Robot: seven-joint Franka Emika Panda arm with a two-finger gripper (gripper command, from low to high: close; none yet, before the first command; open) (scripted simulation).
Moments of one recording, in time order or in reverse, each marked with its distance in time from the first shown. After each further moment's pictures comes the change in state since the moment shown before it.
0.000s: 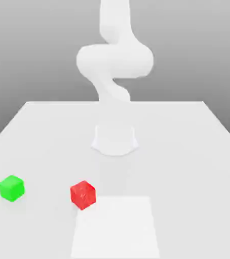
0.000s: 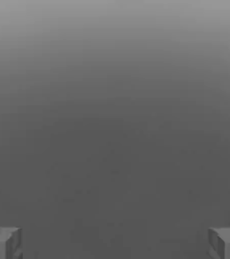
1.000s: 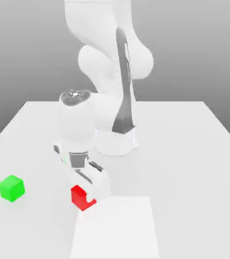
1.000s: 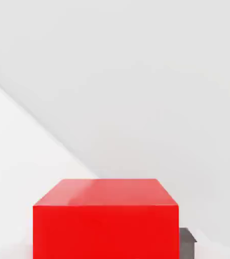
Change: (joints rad) arm -0.244 0.921 0.004 -0.524 -0.012 0.724 0.501
